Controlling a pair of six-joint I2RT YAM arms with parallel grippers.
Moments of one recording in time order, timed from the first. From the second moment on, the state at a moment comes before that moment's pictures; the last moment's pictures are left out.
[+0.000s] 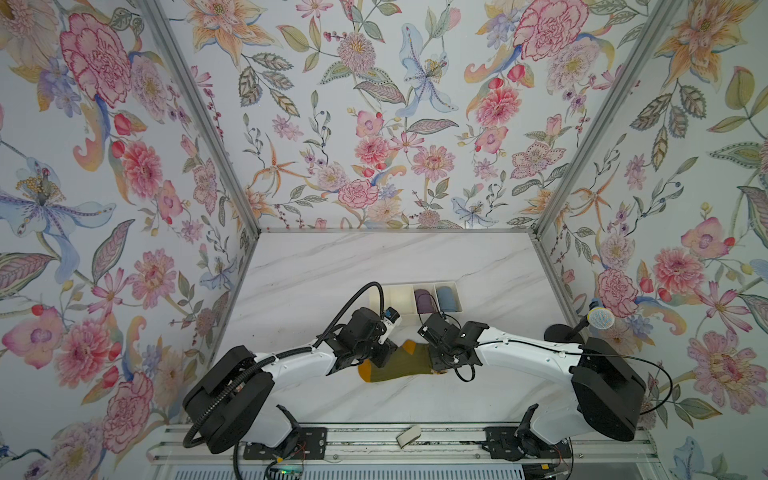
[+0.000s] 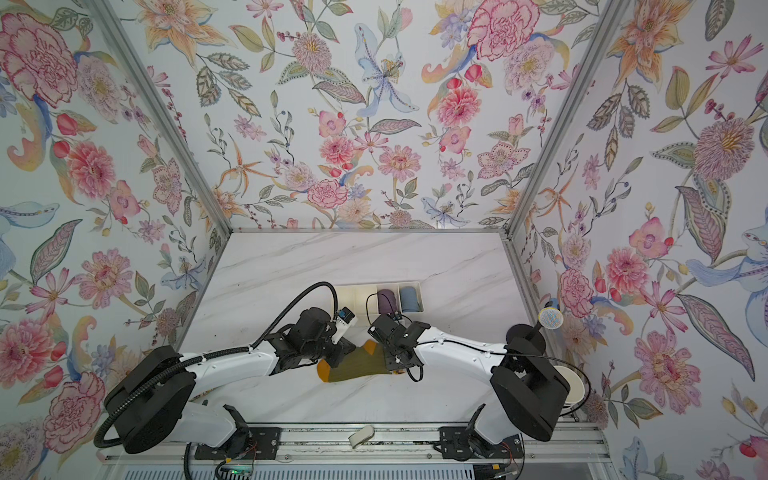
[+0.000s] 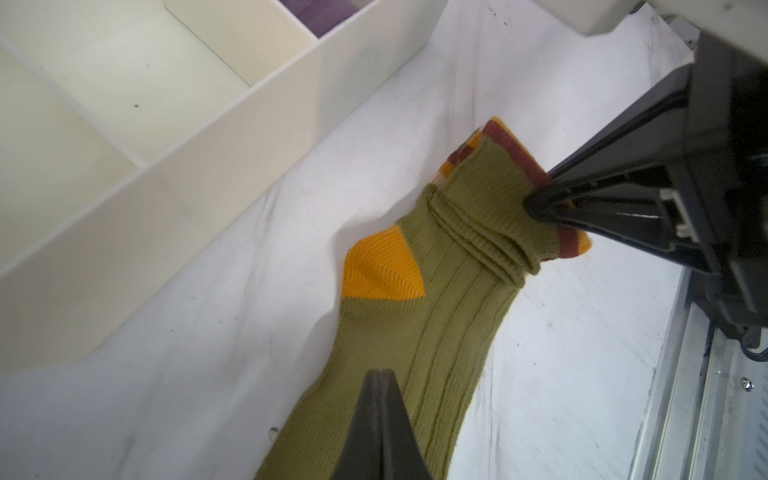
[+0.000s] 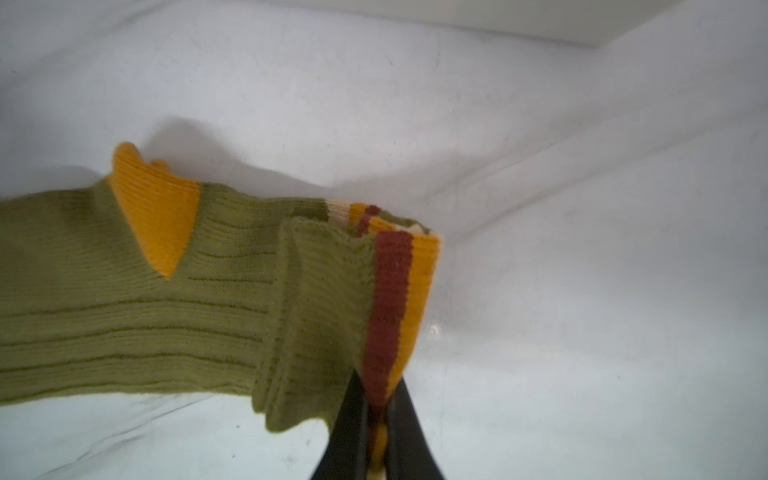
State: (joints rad) left arm -0.76 1.42 0.61 0.01 0.29 -0.14; right arm 0.93 1.51 0.88 -0.72 0.23 0.68
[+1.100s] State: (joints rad) left arm -0.72 1.41 0.49 0.08 0.31 -0.22; right arm 1.06 1.66 1.05 -0.81 0.36 0.68
